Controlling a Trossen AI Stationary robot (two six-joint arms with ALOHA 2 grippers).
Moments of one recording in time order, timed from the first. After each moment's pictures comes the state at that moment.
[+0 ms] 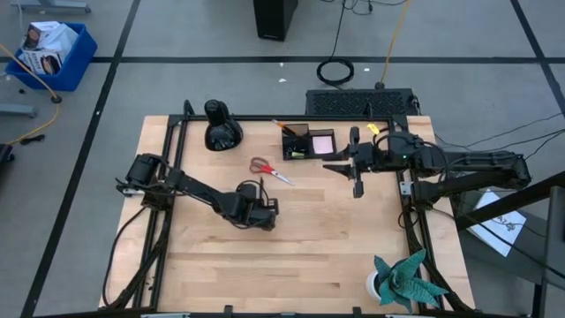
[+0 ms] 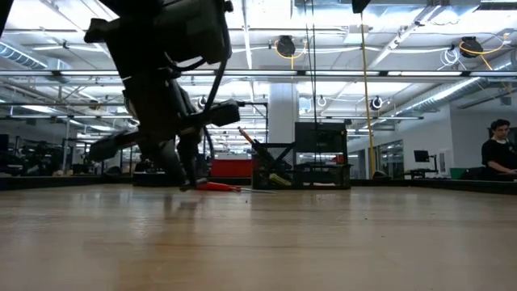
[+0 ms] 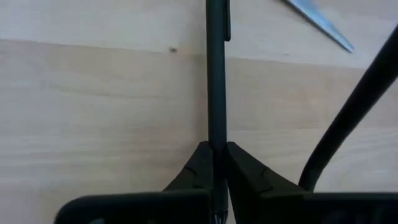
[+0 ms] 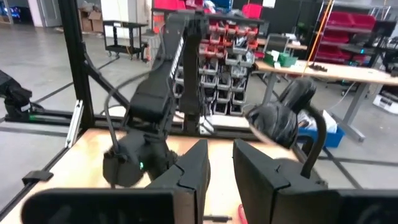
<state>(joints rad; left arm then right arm) -0.24 1.86 1.07 -0.55 -0.48 -1.79 -0.07 0.94 0.85 0.01 -0.07 -0.09</state>
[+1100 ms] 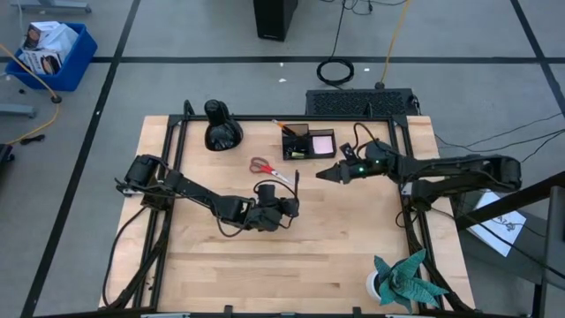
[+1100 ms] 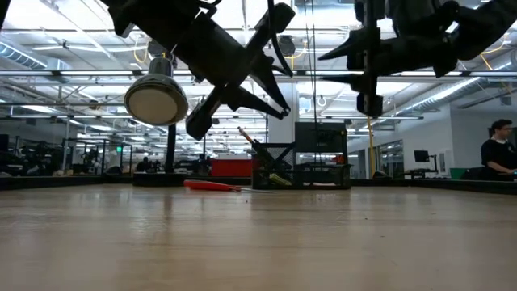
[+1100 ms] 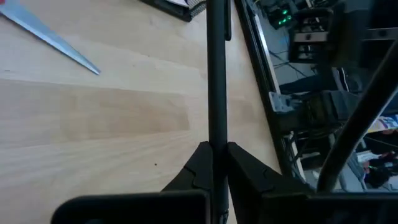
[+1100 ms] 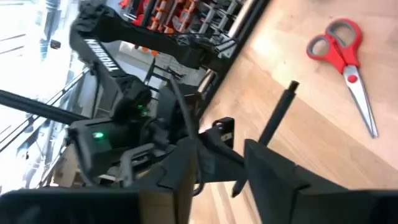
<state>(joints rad) -0.27 1.85 1.07 0.18 -0.68 -1.50 -0.27 1.09 0.43 0.48 -0.37 1.04</state>
